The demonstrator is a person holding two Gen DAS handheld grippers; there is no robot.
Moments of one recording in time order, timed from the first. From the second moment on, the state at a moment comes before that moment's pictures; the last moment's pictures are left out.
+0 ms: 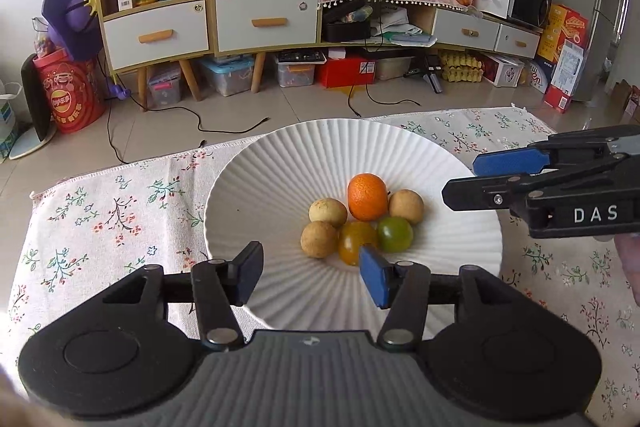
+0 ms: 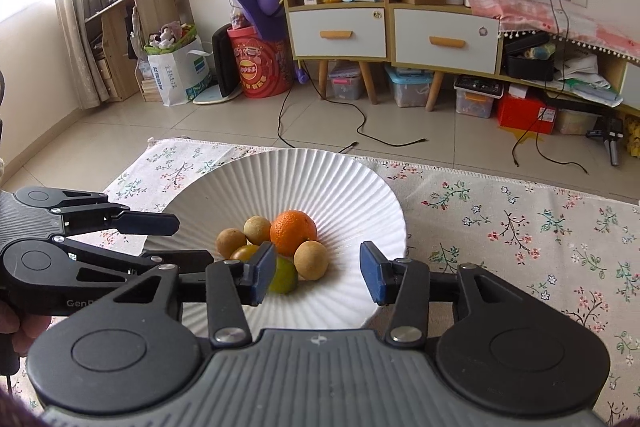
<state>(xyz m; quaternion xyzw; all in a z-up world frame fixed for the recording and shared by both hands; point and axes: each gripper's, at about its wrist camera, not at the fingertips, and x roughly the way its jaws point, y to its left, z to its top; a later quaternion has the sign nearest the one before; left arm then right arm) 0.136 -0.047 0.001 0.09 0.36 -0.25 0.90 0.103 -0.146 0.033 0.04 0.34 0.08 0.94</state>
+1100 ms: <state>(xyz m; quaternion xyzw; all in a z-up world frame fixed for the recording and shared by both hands) 0.051 0.002 -0.020 0.11 0.37 -0.23 0.89 0.027 -0.098 0.006 0.04 0.35 0.13 0.93</state>
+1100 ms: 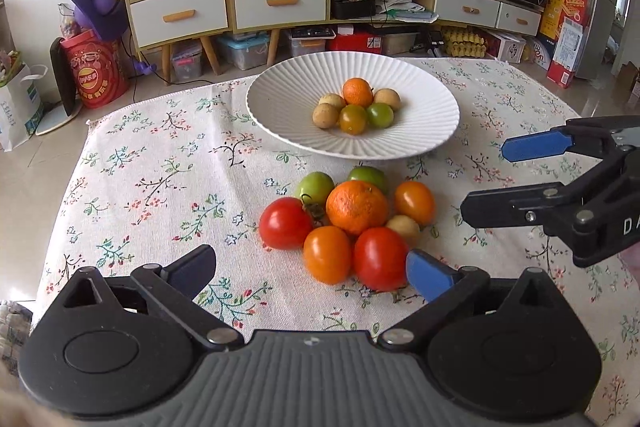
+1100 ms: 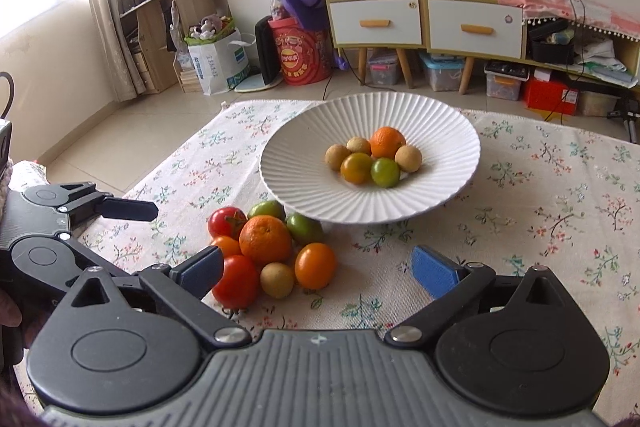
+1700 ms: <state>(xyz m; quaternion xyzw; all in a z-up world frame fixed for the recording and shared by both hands) 0.058 0.019 -0.040 0.07 0.39 -0.26 0.88 0.022 -0.085 -0.007 0.04 0.39 0.16 0.91</state>
